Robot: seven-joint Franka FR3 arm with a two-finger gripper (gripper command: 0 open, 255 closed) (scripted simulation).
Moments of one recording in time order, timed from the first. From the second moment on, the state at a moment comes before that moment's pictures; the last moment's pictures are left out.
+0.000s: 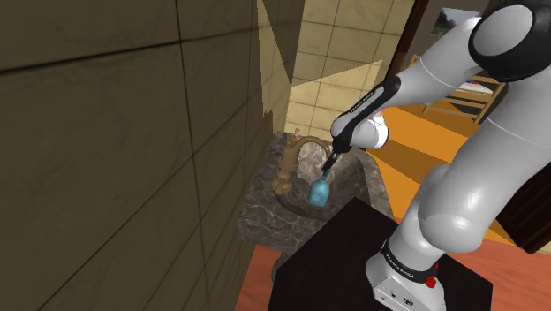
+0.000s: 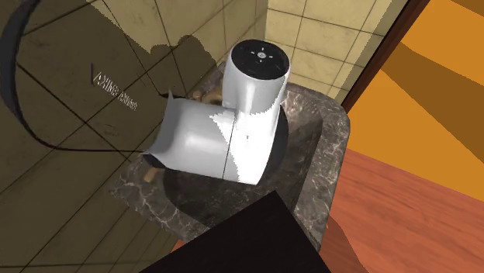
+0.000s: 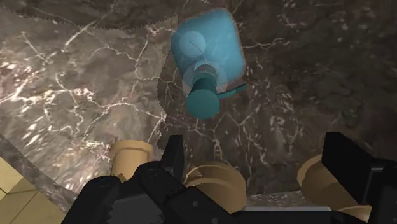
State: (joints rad) arm 0.18 -0.10 -0.67 -2.78 0.21 2.94 -0.98
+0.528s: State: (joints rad) arm 0.24 0.09 -0.62 -2.63 1.27 2.94 -1.77
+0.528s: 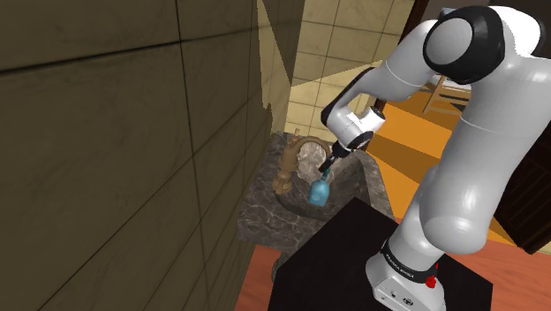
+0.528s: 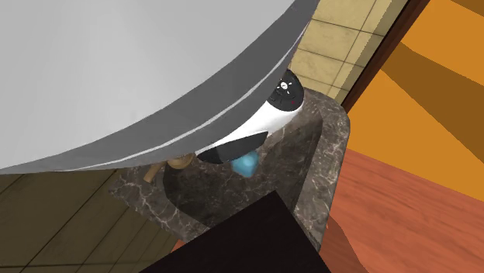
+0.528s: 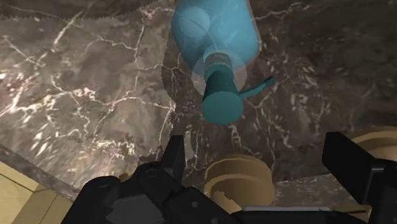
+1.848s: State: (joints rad) arm 0.27 0.20 -0.66 -2.61 1.13 2.94 -1.75
